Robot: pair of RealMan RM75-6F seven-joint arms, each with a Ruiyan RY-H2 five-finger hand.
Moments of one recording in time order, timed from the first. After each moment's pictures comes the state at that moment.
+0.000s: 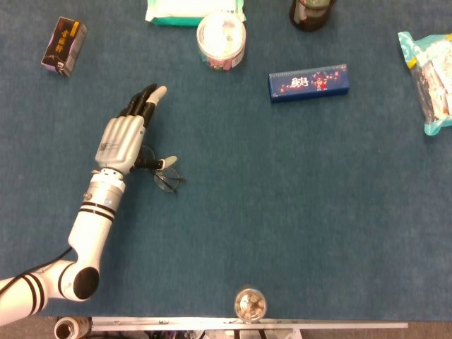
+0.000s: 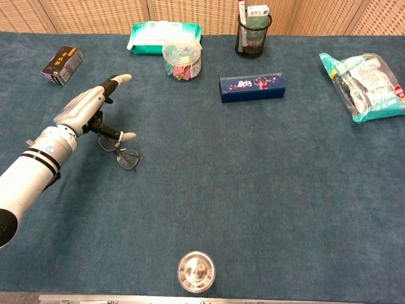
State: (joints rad) left arm -0.51 -1.74 -0.18 -1.30 1.20 1.07 -0.02; right arm 0.14 -1.17 0.10 -1.46 -1.41 1.34 0.18
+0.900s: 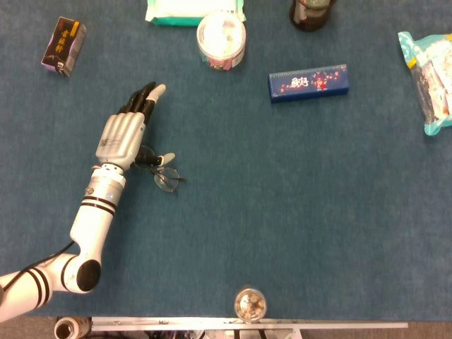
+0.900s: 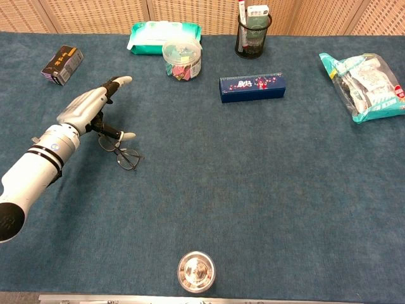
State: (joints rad) left arm -0.53 -1.77 -0.19 -1.21 1.19 1.03 -0.01; right arm 0.13 -1.17 0.10 -1.46 -1.41 1.36 0.19
